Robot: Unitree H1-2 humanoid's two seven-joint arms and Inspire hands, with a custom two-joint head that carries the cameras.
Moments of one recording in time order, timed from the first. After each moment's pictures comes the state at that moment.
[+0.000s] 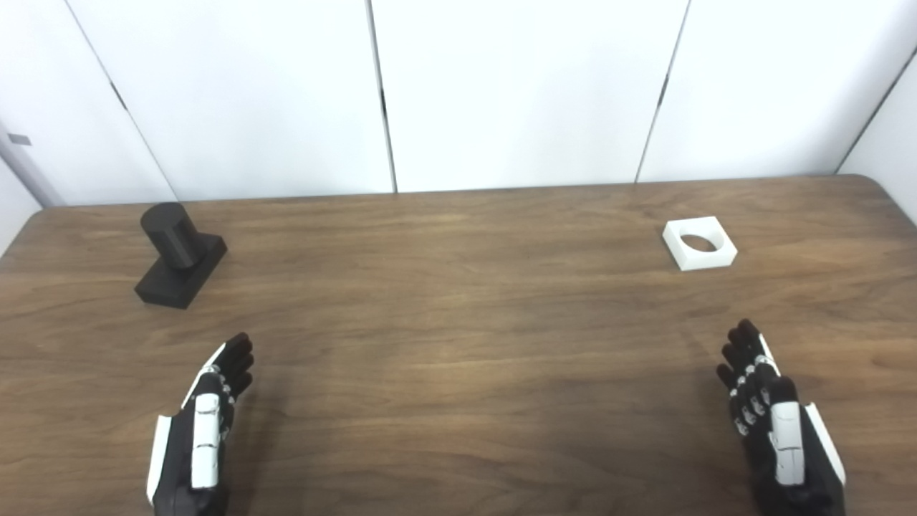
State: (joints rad) left arm 0.31 0.13 0.07 -0.30 -0.10 -0.05 0.03; right arm 0.39 -0.14 -0.12 -0.34 0.19 -0.08 0.05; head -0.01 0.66
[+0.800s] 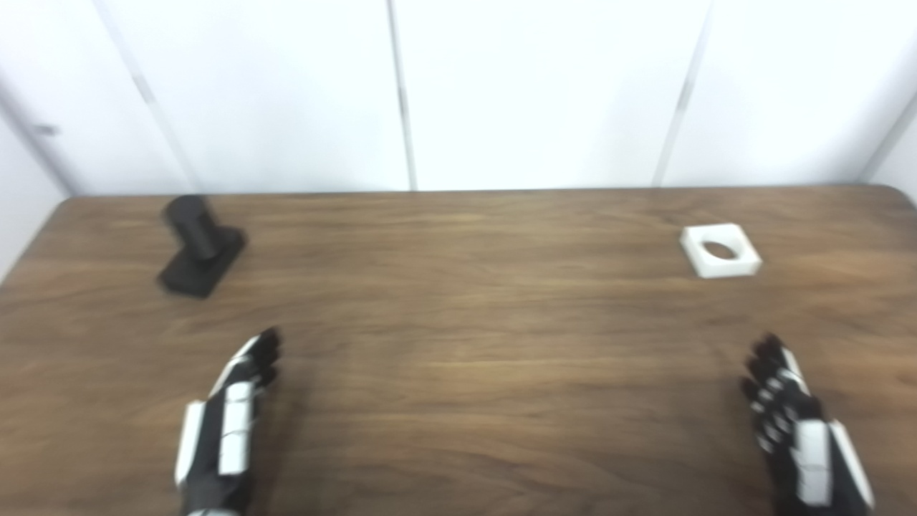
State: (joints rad) left arm 0.31 0.12 0.03 -0.29 -0.08 -0.06 0.04; right arm 0.38 -0.14 -0.14 -0.28 0.22 -0.13 0.07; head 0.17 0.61
